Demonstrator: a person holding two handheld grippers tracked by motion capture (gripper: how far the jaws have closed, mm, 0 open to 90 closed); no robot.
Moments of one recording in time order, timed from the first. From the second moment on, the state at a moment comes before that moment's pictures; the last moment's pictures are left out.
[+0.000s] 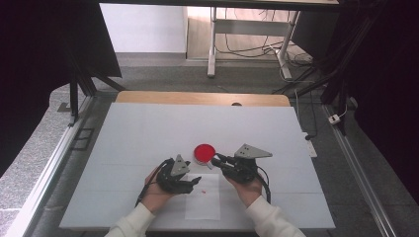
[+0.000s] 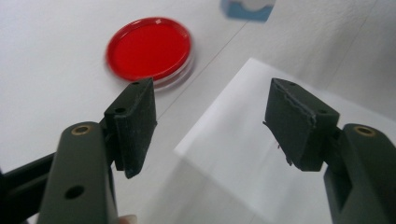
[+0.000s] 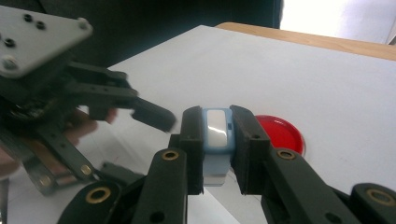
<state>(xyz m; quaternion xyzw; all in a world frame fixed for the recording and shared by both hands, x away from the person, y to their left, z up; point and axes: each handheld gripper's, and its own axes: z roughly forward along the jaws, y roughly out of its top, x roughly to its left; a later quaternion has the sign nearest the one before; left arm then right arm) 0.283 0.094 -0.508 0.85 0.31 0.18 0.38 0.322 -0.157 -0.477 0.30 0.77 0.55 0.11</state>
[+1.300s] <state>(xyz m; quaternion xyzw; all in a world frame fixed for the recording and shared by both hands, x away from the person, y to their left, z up) 0.236 0.210 -0.513 0.81 0.39 0.20 0.39 0.335 -0.182 -0.469 0.29 0.78 0.53 0.17</state>
